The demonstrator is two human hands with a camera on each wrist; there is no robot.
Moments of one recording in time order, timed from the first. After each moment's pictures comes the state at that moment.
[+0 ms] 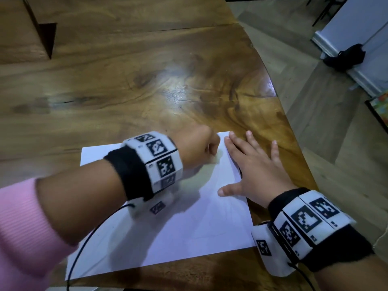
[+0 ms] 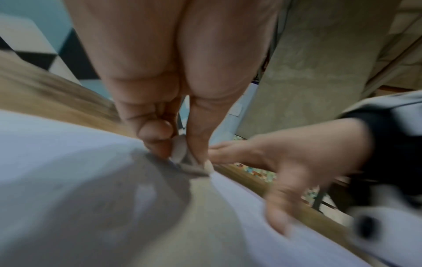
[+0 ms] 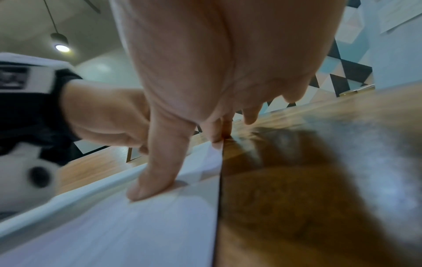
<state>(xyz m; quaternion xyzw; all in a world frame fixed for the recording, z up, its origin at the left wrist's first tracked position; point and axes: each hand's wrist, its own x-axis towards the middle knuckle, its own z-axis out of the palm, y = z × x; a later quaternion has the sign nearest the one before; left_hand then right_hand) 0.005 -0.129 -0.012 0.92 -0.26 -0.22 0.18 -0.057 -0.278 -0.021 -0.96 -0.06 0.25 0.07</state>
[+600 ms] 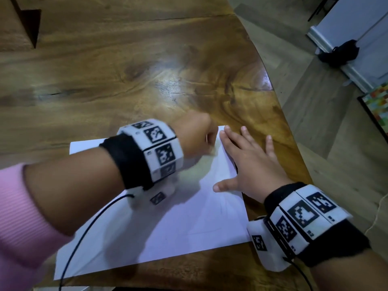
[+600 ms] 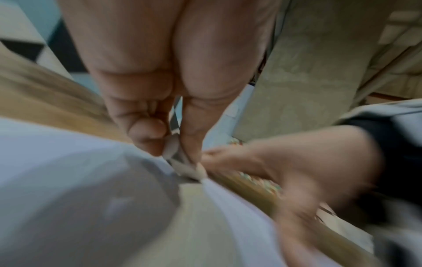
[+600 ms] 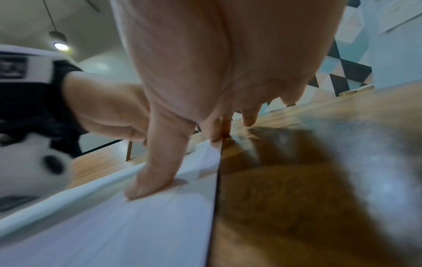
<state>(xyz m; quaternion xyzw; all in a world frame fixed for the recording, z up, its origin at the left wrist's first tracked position) 0.011 -0.138 -0.009 0.93 -0.25 -0.20 0.19 -0.058 -0.279 -0.023 -0.96 -0.06 0.25 0.08</state>
